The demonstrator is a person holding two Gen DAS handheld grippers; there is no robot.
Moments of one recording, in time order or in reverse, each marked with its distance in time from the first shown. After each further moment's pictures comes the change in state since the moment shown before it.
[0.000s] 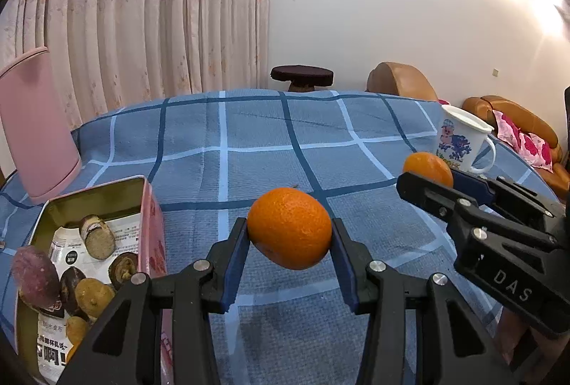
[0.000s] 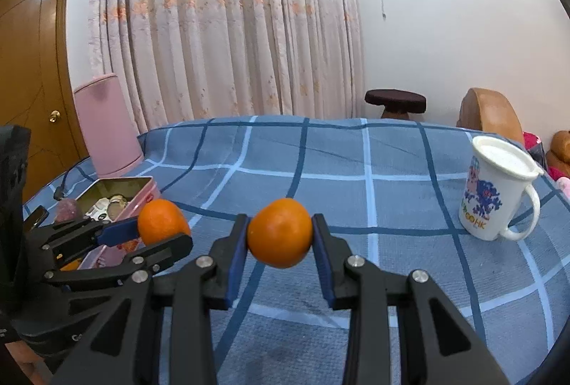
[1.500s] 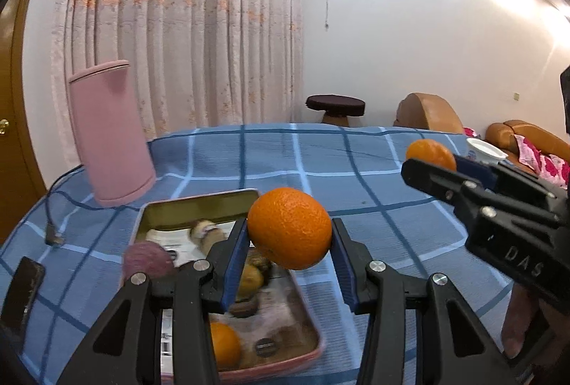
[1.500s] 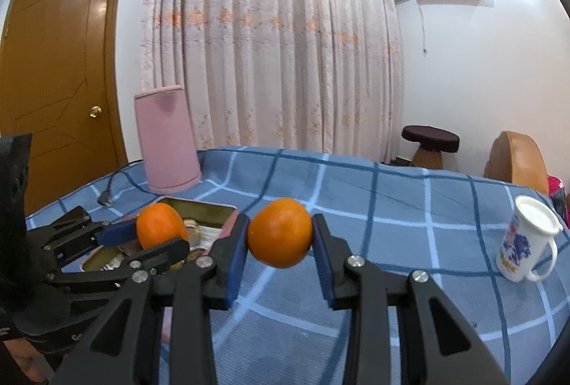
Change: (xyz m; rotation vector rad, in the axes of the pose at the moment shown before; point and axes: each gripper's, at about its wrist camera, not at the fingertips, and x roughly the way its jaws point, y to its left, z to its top) left arm -0.079 0.071 -0.012 -0.039 -0.118 0.129; right arm -0.014 0.094 0.028 -0.122 -0.100 0.131
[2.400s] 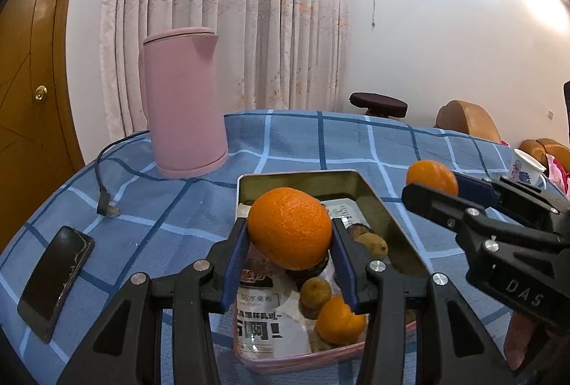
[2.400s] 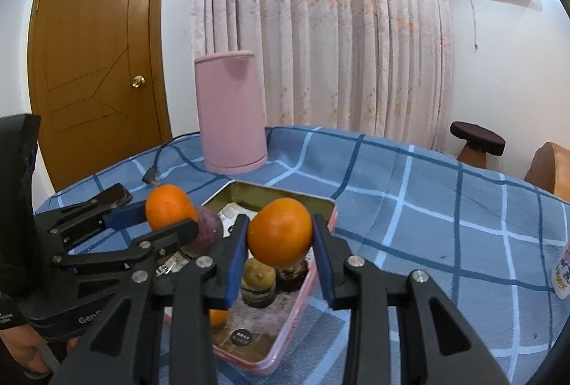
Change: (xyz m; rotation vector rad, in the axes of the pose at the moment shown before) left arm -0.014 0.083 -0.025 -0.099 0.032 0.126; right arm 0.052 0.079 -0.007 -0.078 0.104 0.160
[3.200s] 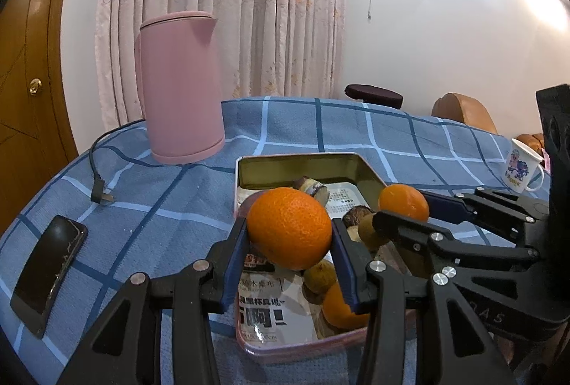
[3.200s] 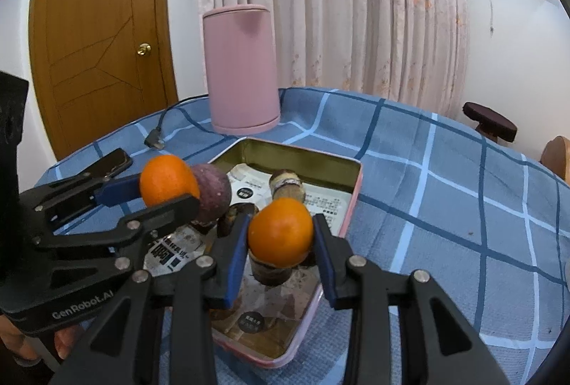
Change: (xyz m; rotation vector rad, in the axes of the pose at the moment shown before) left arm 0.003 0.006 -0.011 0.003 0.032 -0.030; right arm 0.024 0.007 -0.019 -0.026 0.116 0.050
